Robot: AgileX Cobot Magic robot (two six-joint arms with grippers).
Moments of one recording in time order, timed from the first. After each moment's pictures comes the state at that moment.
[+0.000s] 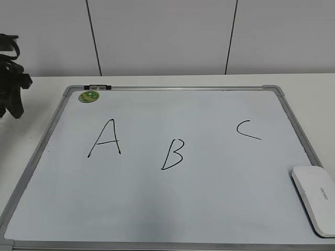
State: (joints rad) left arm -0.01 1.95 -1.56 -0.05 1.12 0.04; right arm -0.01 -0.02 -0.50 -0.12 1.15 0.05
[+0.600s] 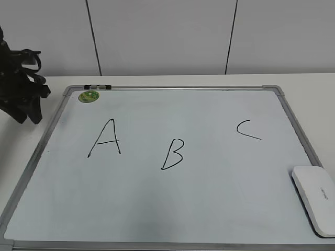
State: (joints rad) left arm -0.01 2.18 -1.73 -0.09 1.12 0.13; right arm -0.01 -0.02 -0.50 -0.12 1.15 0.05
